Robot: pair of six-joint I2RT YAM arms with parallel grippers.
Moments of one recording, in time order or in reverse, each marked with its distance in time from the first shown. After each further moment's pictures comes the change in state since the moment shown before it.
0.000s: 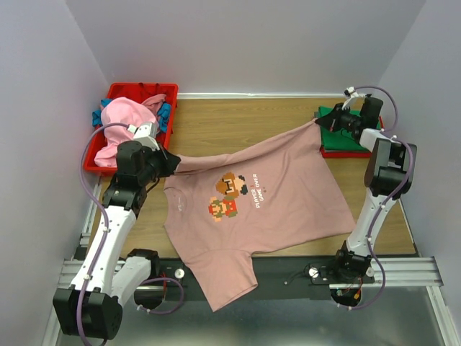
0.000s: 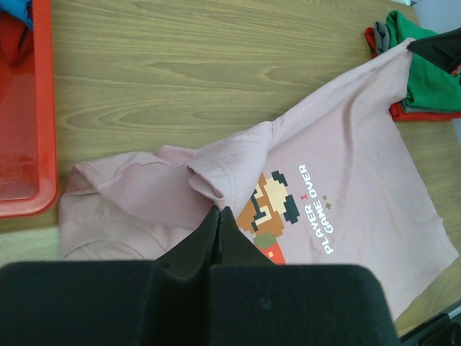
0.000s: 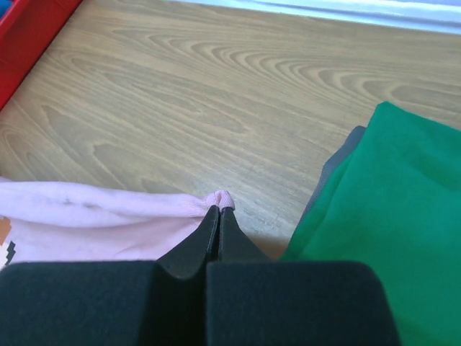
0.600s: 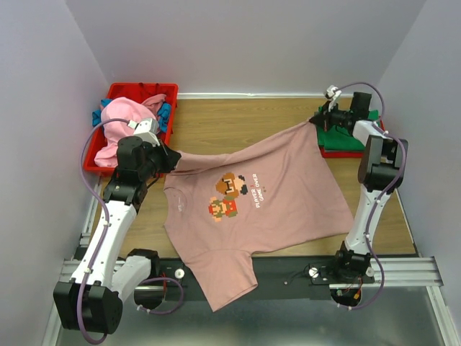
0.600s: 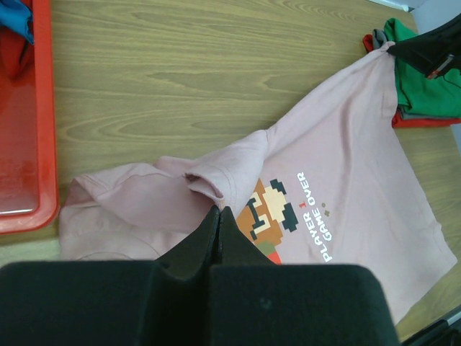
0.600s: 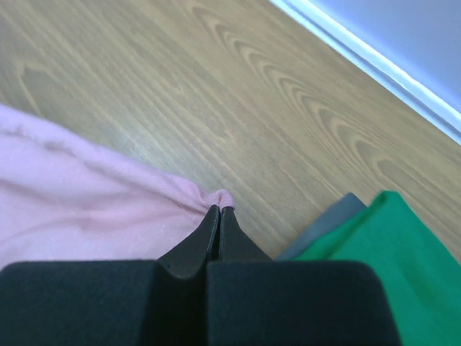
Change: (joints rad) left arm 0.000 0.048 0.036 0.017 0.000 0.001; right arm 0.058 0.100 0.188 -0.233 -0.018 -0.526
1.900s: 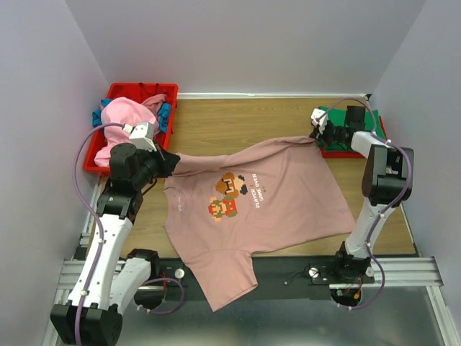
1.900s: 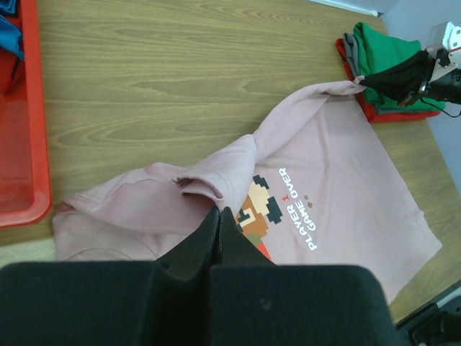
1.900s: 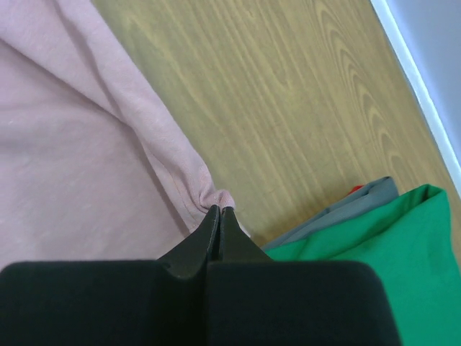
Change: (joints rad) left arm 0.000 -0.118 0.000 -0.055 0.037 0.013; right arm 0.053 -0.238 -0.318 -0.115 0.152 -0.599
